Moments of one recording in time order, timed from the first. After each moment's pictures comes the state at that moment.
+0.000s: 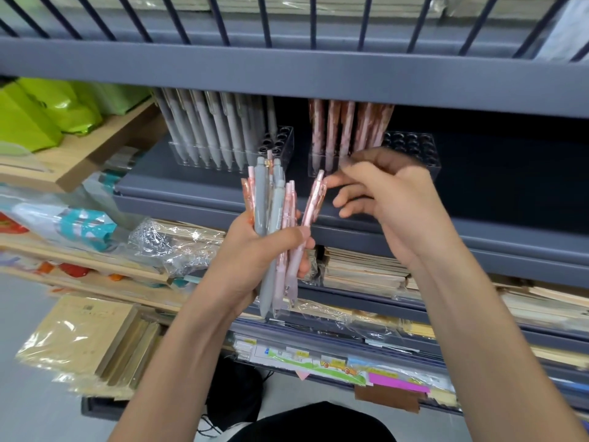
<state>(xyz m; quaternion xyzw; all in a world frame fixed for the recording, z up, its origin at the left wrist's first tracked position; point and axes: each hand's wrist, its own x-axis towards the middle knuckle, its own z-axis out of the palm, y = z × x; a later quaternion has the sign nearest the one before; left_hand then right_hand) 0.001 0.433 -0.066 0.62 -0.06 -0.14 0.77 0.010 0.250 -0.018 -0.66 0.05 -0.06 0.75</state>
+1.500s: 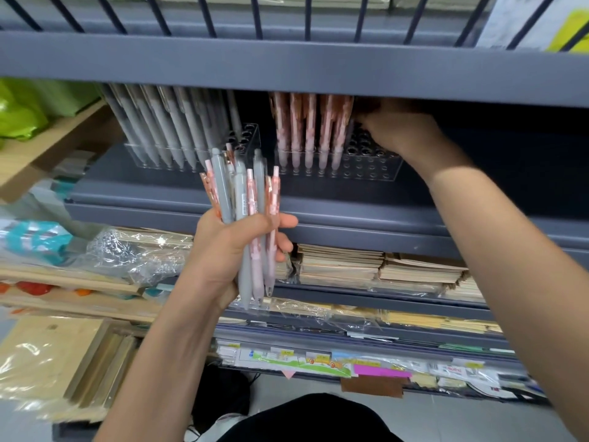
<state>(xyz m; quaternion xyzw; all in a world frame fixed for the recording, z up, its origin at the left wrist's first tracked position) 0.005 0.415 -0.063 0.58 -0.02 -0.11 0.81 0.111 0.162 -0.006 -0.95 0.12 -0.11 0.28</state>
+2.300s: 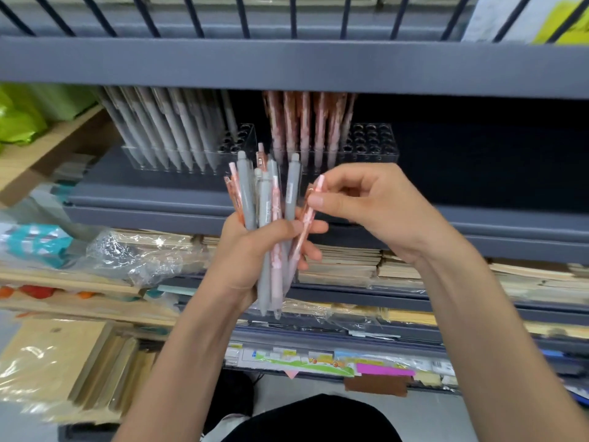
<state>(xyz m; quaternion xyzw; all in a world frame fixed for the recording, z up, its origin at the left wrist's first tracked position) -0.005 0.394 -0.061 0.58 -0.08 -0.15 0.80 -0.007 0.209 -0.029 -0.78 -0.11 -0.03 0.61</state>
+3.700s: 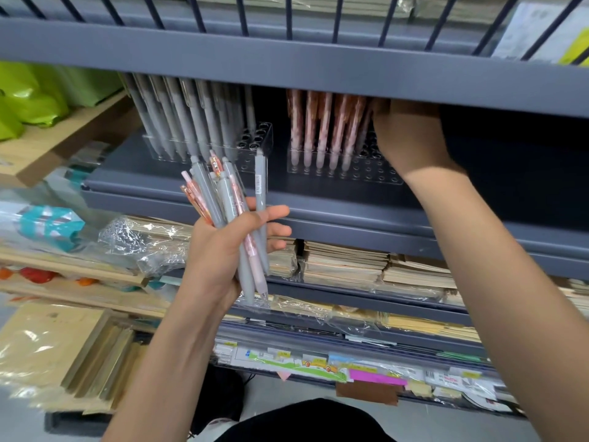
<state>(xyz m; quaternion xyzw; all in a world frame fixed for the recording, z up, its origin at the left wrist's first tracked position) -0.006 0.425 -0.068 0.53 0.00 -0.04 0.85 0.075 0.192 0.002 -0.91 0.03 -0.30 0.29</state>
